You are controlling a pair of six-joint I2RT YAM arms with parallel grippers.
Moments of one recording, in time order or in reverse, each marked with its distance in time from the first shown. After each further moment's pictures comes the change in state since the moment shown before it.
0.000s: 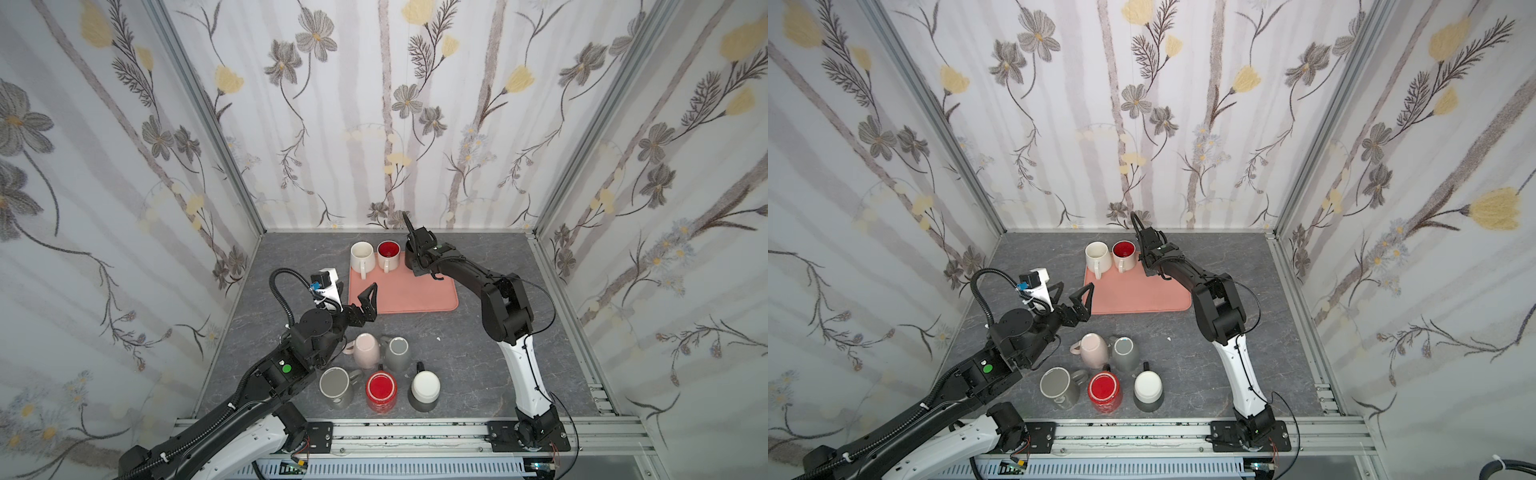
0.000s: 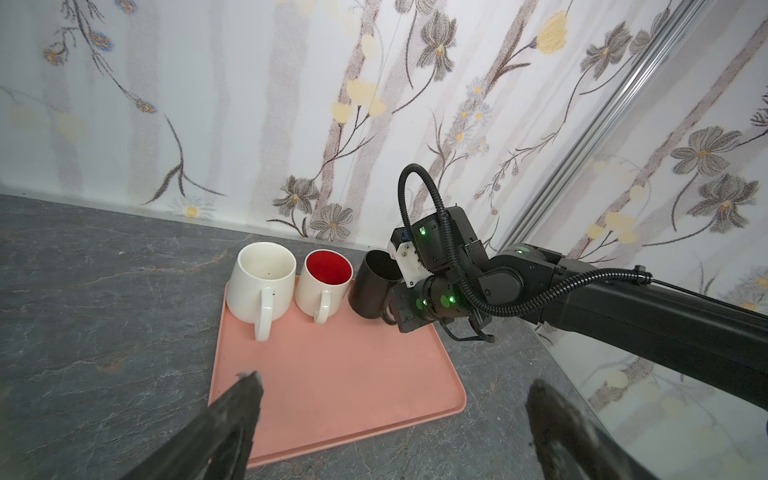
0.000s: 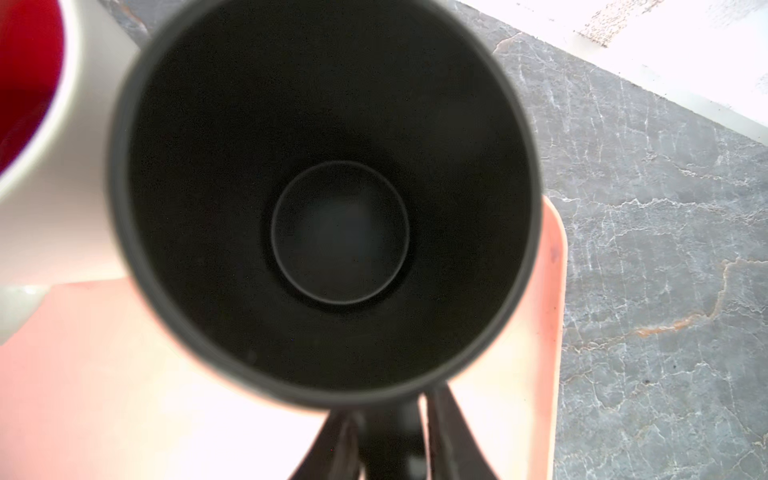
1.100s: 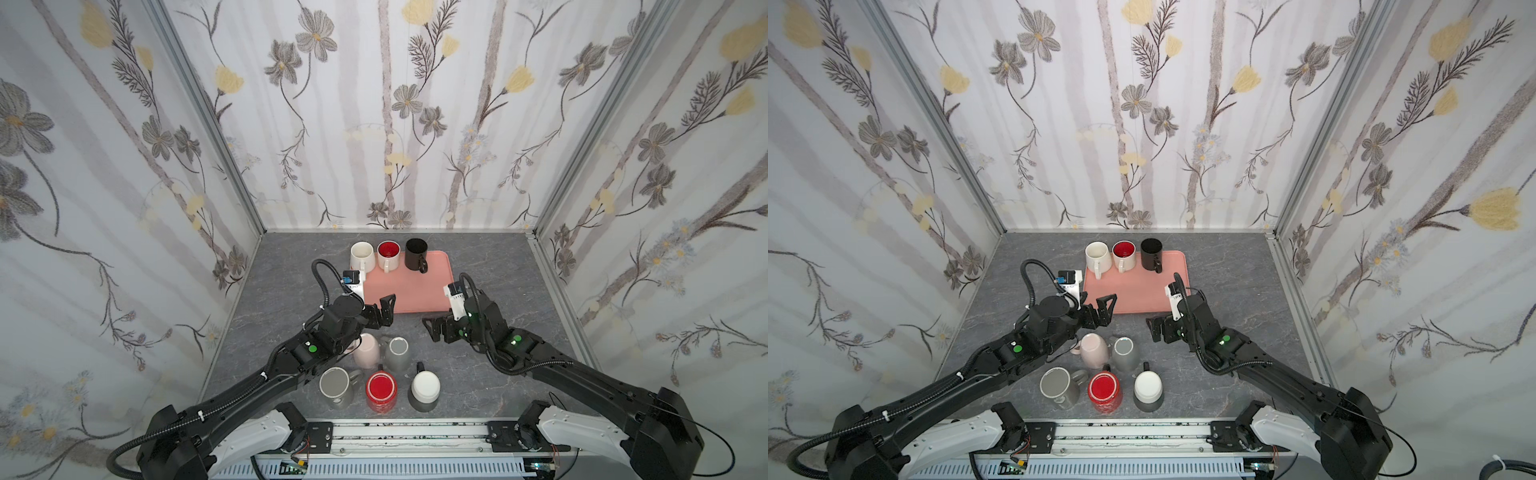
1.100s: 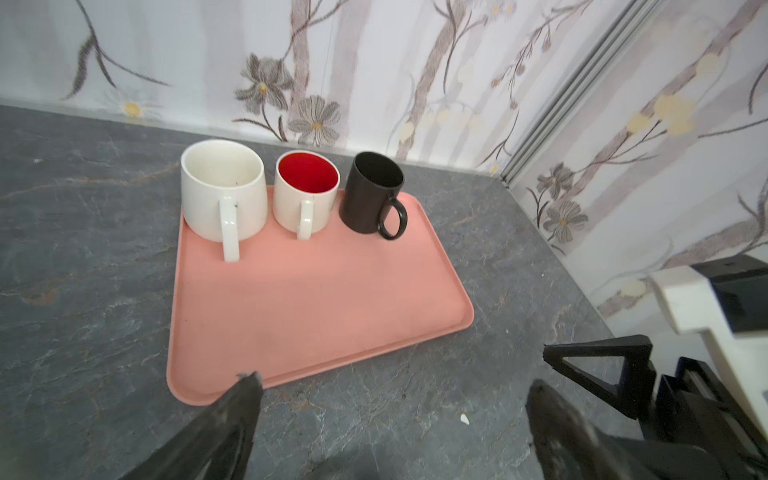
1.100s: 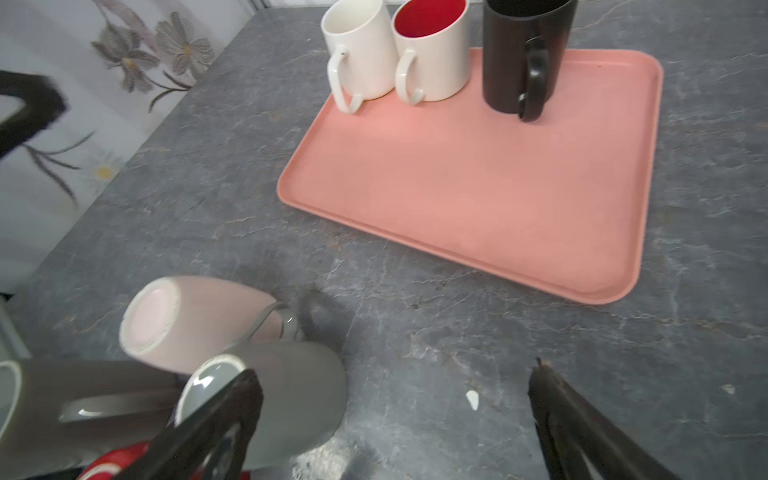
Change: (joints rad) left arm -0.005 0.275 0.075 -0.099 0.158 -0.049; right arm 0.229 -1.271 -1.324 0.460 -0.327 0.255
